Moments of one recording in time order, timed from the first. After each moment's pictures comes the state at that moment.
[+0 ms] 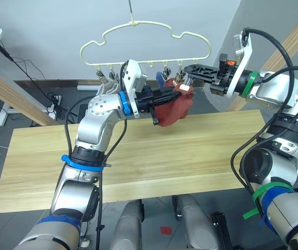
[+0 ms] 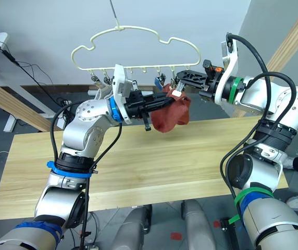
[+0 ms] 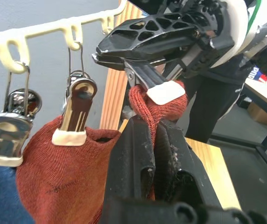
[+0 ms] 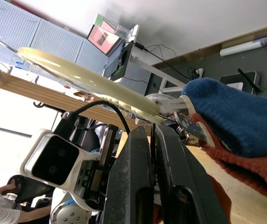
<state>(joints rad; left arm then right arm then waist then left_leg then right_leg) -0.84 0.34 -0.08 0.16 -0.37 0.25 -0.99 -1.16 -0.27 -0.66 0.23 1.20 1.61 -0.12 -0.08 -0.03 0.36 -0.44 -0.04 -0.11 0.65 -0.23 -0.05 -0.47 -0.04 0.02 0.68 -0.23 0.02</state>
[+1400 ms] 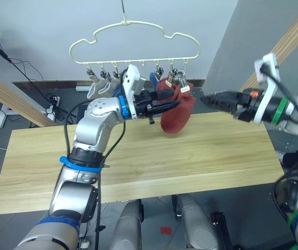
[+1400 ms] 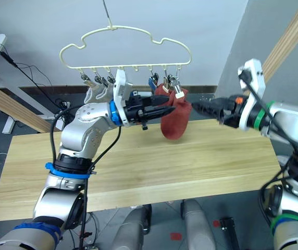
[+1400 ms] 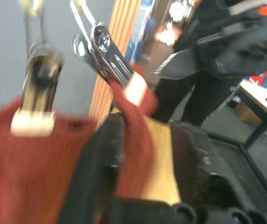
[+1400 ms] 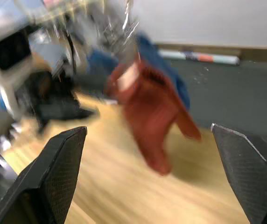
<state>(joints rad) -0.79 0.41 -0.06 0.14 -0.42 0.42 -1.02 -0.73 -0.66 -0.38 -0.37 1.21 1.48 0.16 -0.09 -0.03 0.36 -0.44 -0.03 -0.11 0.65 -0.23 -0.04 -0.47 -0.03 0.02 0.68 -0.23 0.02</state>
